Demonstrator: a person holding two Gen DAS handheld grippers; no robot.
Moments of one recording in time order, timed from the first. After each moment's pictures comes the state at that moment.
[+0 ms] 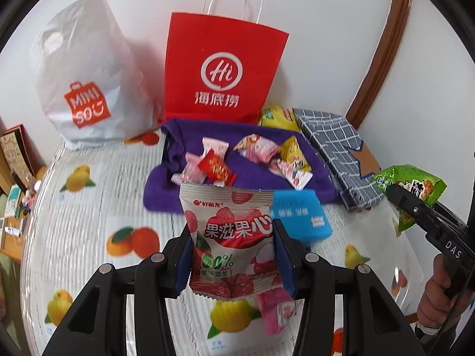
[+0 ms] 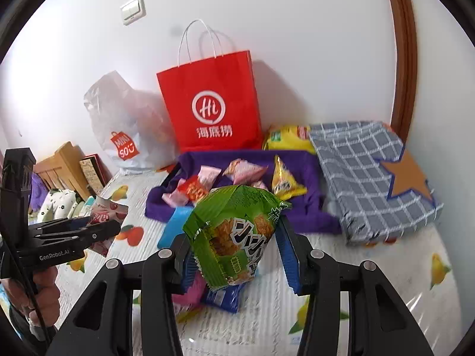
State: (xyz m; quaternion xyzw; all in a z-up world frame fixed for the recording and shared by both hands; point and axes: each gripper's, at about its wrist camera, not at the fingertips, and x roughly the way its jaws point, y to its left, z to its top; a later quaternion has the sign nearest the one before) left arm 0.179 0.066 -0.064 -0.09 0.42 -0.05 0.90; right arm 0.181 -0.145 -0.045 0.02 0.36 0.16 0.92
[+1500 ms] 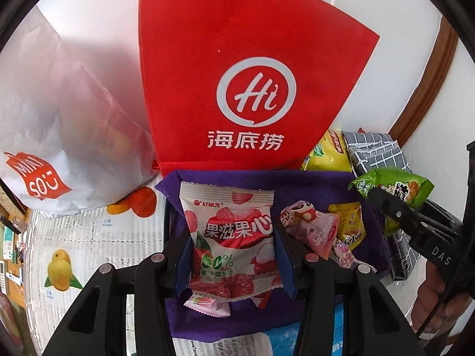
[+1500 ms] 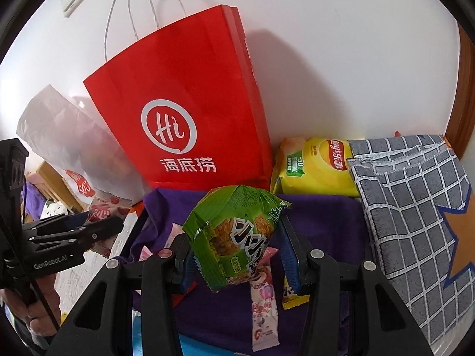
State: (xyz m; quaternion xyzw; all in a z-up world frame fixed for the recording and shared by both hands) left arm 0.370 0.089 -0.100 -0.07 0.46 -0.03 0.88; right arm 0.396 -0.106 -0.107 0.04 0.42 0.18 0.89
